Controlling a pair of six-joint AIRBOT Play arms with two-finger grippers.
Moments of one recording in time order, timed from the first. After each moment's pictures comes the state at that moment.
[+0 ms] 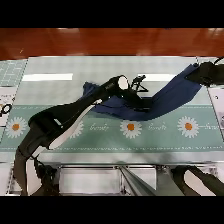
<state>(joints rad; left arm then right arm) -0.75 -2.06 1.83 0.78 -1.06 -1.60 -0.26 -1.05 1.28 -0.93 1.40 1.36</state>
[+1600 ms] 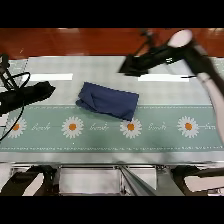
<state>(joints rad) 0.01 -0.78 0.75 1.06 -0.75 -1.60 0.19 -1.54 1.63 -0.95 1.33 1.50</state>
